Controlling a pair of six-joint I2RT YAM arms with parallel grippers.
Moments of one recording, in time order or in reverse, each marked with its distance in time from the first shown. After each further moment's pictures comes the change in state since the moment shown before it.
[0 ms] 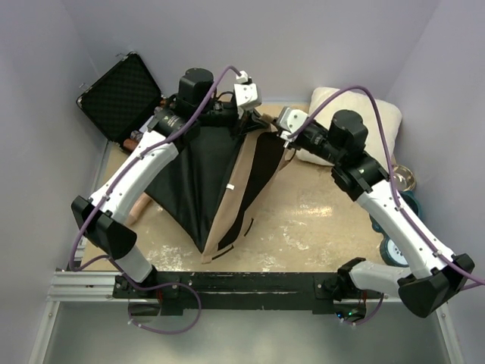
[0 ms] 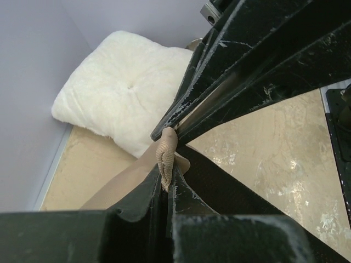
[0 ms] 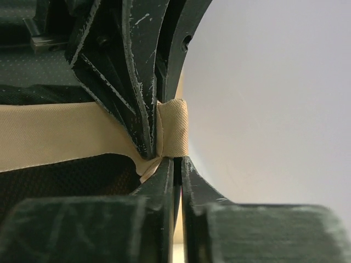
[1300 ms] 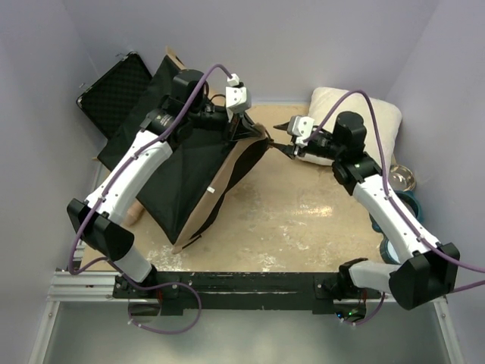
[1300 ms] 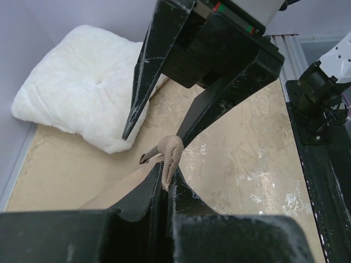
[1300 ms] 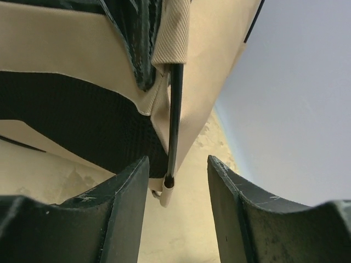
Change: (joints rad) left arm 0.055 -0.022 -0.019 -0.101 0.164 0.021; right arm -0.186 0.042 -0.160 0.141 -0.424 0.056
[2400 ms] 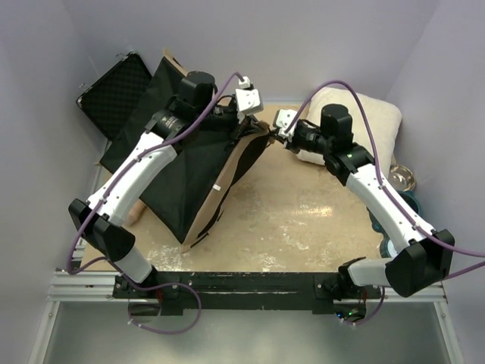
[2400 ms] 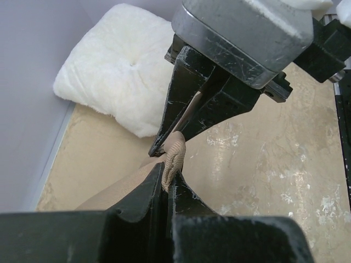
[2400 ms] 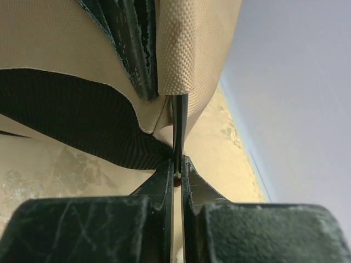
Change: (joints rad) left arm -0.063 0.003 0.026 -0.035 -0.248 0.047; right arm 0.072 0.098 0.129 -0.198 0.180 -0.075
